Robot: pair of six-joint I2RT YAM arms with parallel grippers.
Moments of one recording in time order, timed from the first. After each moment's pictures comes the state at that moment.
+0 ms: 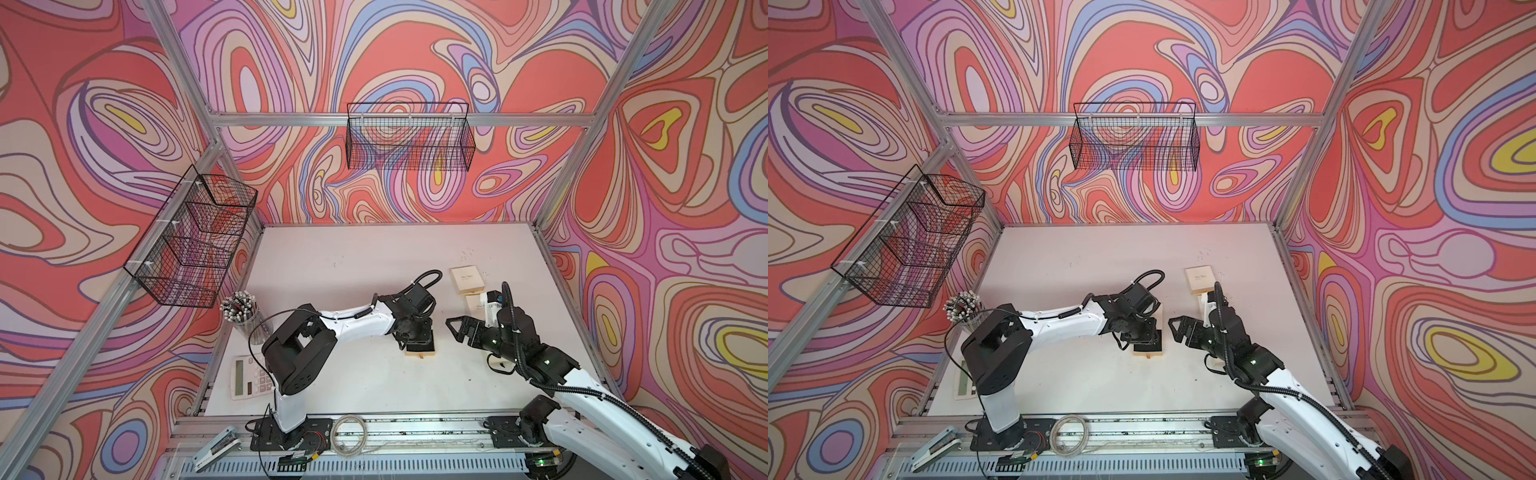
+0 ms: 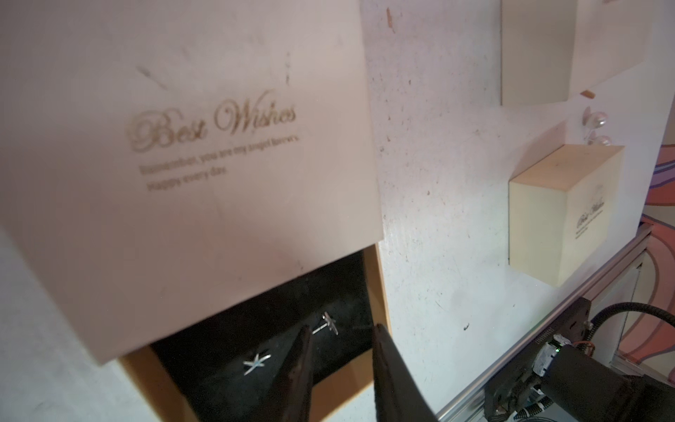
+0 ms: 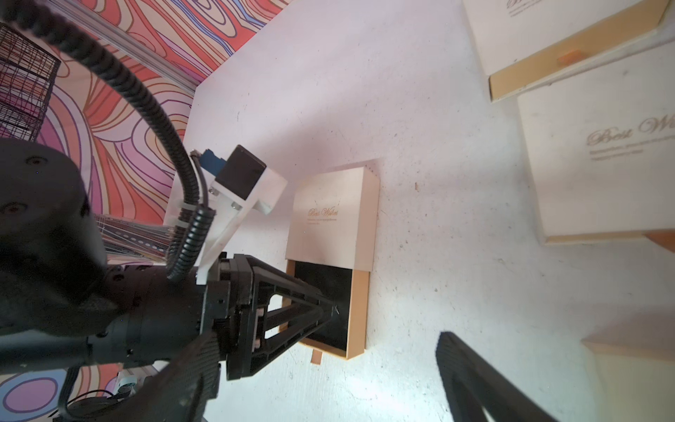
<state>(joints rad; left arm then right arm) -0.89 1.85 1.21 -0.48 0.23 -0.79 0.54 0.76 0.48 -0.29 -0.11 0.72</state>
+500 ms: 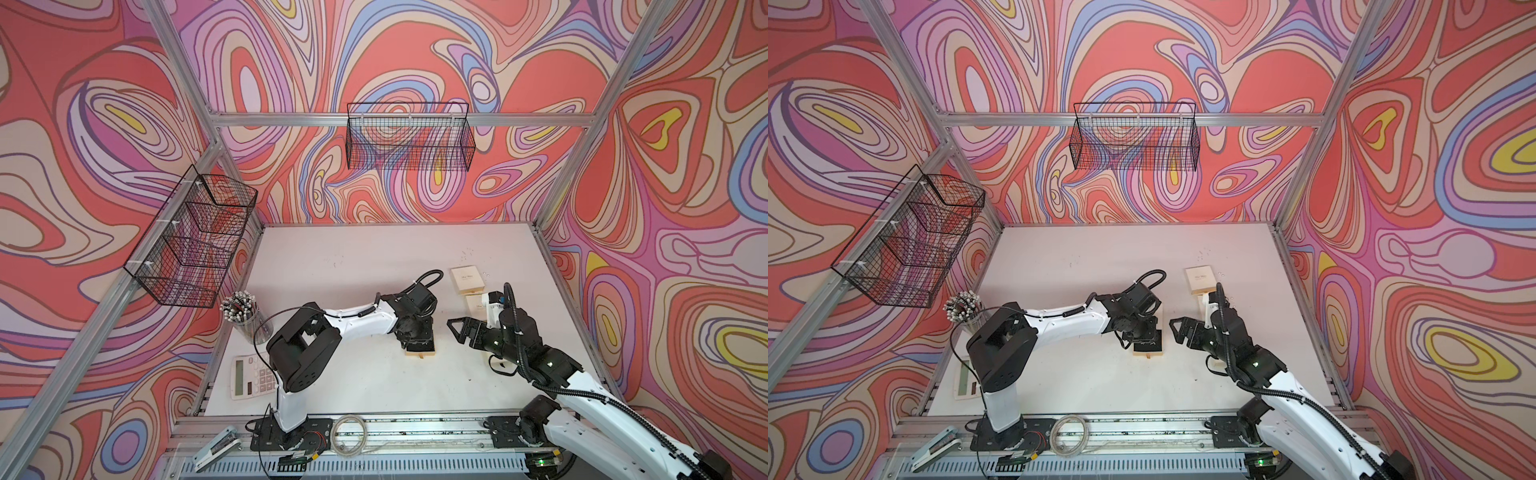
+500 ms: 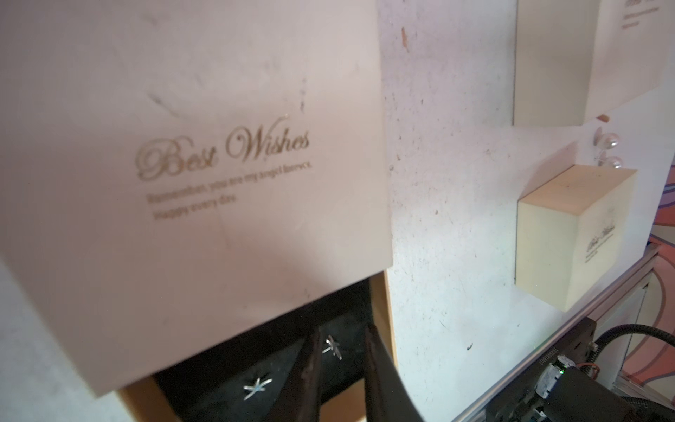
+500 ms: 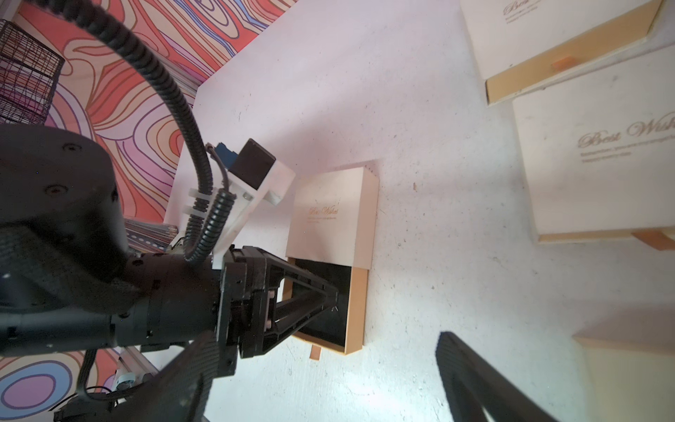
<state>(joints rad) -0.89 1.88 1.24 -0.47 0.20 -0.82 0.54 0.74 0.48 -0.31 -0.11 0.72</state>
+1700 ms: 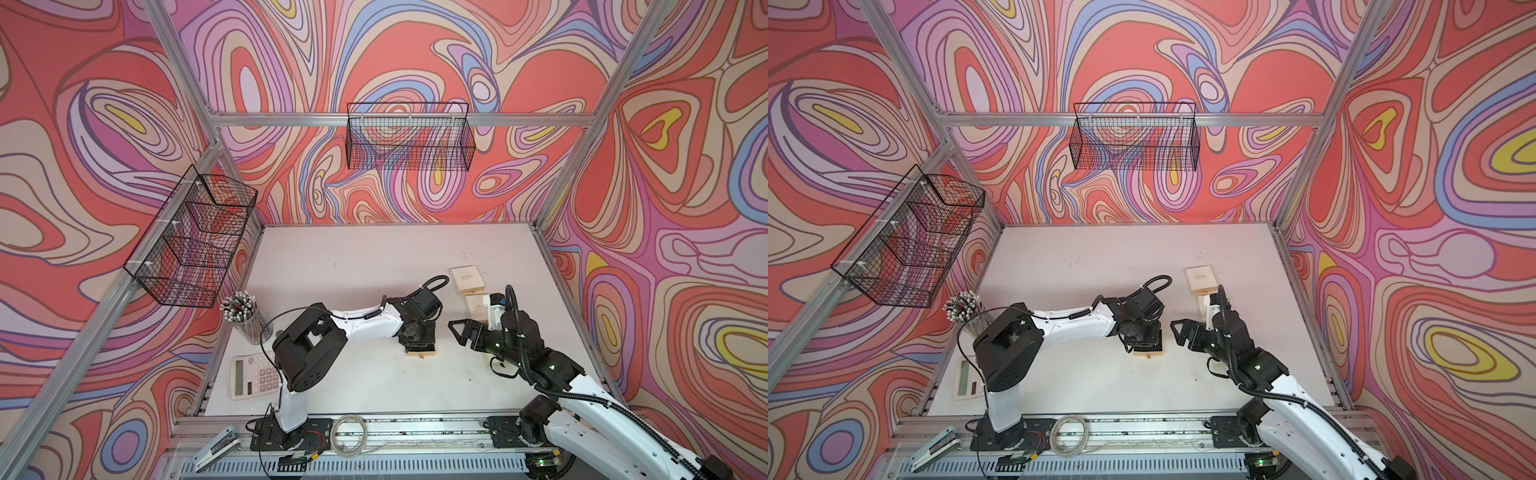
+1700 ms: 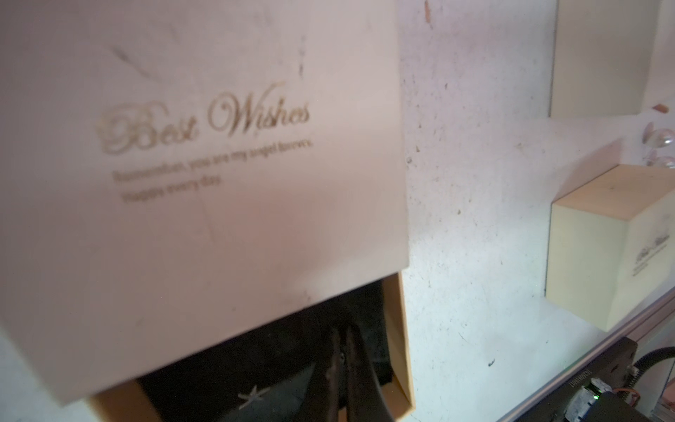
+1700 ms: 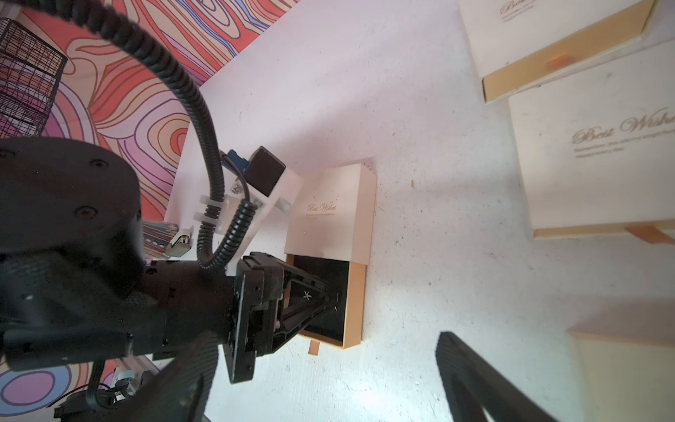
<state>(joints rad) -0.93 1.91 1.26 -0.50 0.14 -0.84 0.54 0.71 0.46 -0.32 -0.11 0.71</state>
